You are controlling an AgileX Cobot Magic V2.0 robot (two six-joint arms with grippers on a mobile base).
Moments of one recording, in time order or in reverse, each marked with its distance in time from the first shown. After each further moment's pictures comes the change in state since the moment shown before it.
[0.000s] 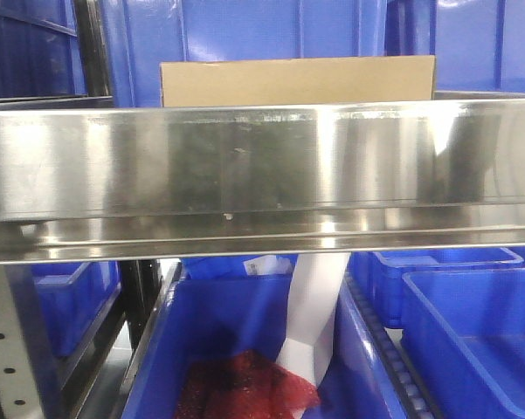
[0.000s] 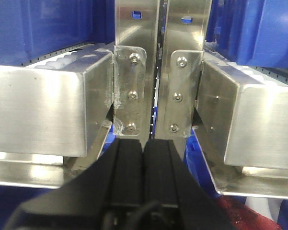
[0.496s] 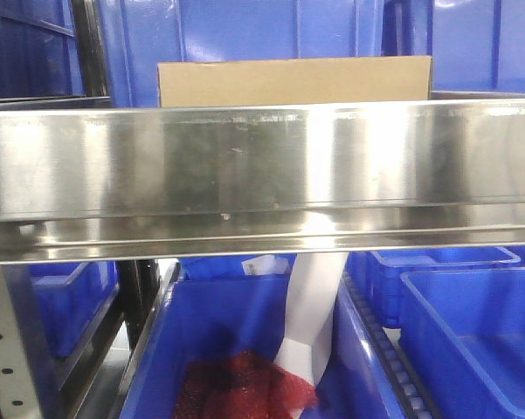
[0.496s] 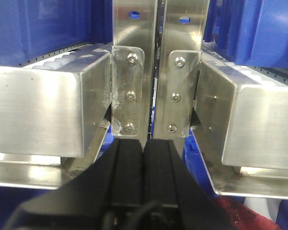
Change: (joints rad) left arm 0.000 0.000 0.000 0.000 0.000 0.000; right arm -0.308 -0.303 0.371 0.265 -0.115 -0.326
